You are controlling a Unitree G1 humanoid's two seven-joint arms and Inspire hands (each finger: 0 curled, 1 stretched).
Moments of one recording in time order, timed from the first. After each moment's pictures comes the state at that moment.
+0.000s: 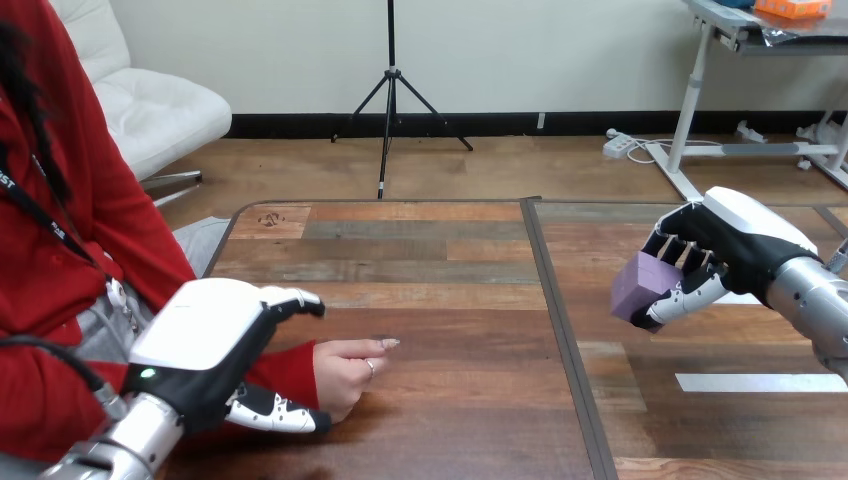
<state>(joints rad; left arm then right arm) 0.02 0.55 -0.06 0.16 0.82 -0.40 0.03 -0.67 -0.66 0.27 1.02 -0.47 -0.37 0.14</state>
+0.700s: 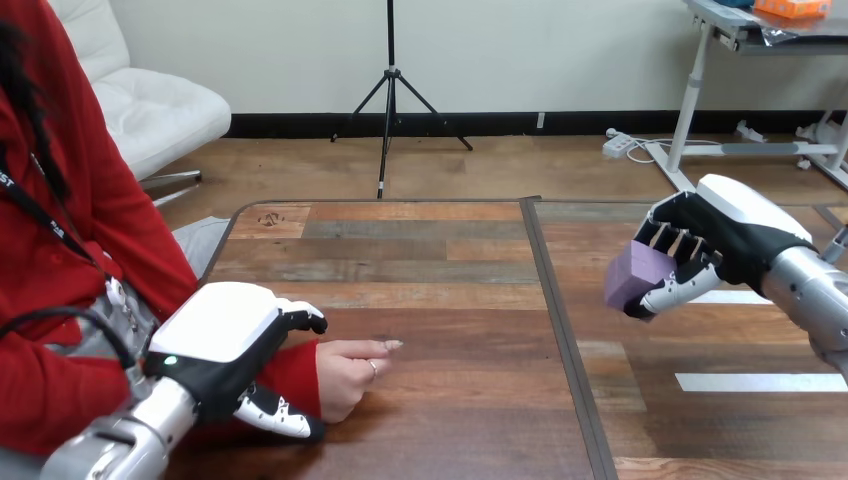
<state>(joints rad) -0.10 0.59 -0.17 0.28 0.88 -0.34 -0.01 -0.67 -0.66 0.26 0.98 -0.47 -0.37 0.14</state>
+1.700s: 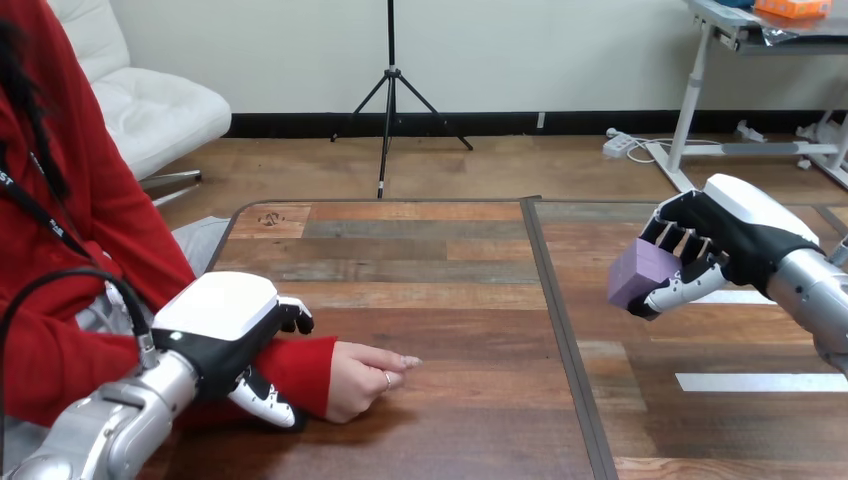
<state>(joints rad) -0.23 0.62 -0.26 0.37 0.89 -0.26 -0.10 -0.64 -0.66 0.23 0.94 -0.46 -0.35 0.14</state>
